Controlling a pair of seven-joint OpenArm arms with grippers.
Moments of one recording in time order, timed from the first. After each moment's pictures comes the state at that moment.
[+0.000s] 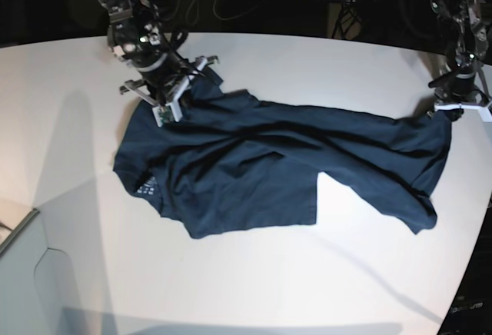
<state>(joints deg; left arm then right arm) 11.9 -18.0 -22.7 69.0 -38.4 0.1 11.0 -17.0 4.3 -6.3 84.3 -0.3 9.7 -24.7</state>
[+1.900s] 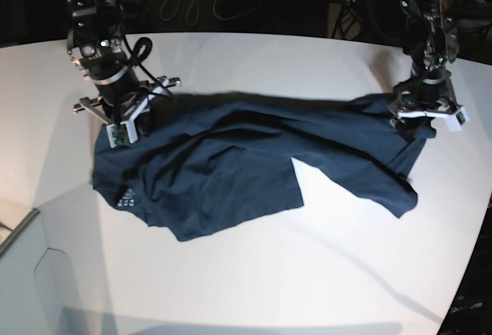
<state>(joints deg) 11.7 -11.1 -16.8 74.6 -38.3 0.3 11.1 -19.1 6.5 1.0 99.2 -0.7 9.9 -27.3</state>
